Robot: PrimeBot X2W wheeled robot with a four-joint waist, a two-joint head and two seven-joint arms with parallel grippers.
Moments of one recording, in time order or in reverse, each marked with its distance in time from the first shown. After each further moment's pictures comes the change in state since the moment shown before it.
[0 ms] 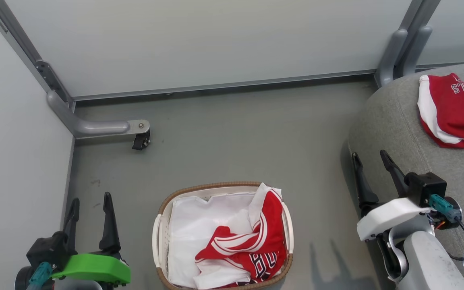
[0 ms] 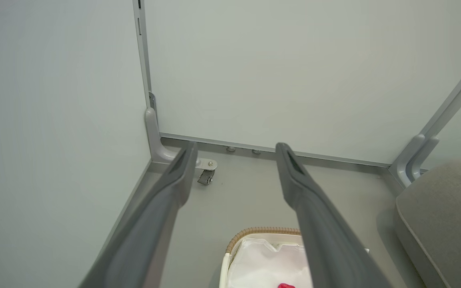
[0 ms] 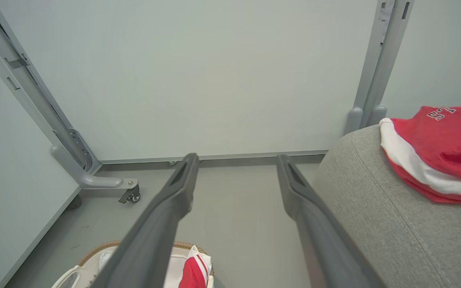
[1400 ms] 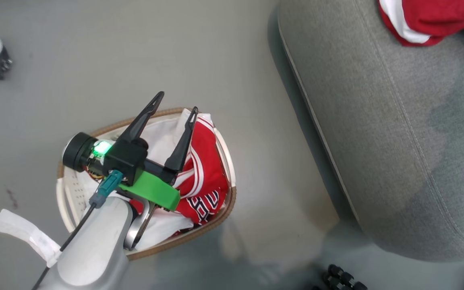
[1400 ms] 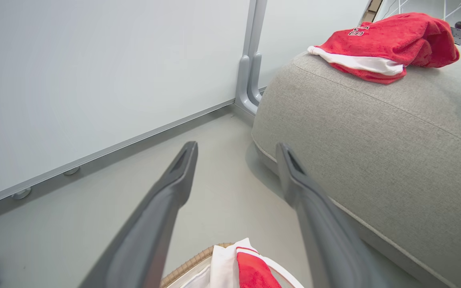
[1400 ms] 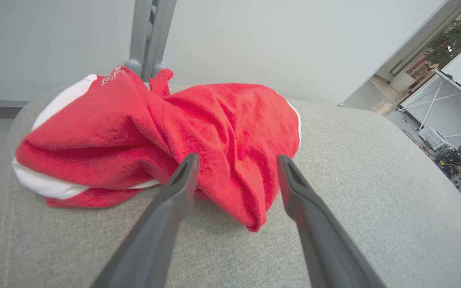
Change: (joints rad) left arm -0.451 0.205 -0.562 -0.013 -0.013 0.035 0.001; right arm -0.480 -0.284 -0.336 0.270 -0.285 0.000 0.000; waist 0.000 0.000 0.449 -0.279
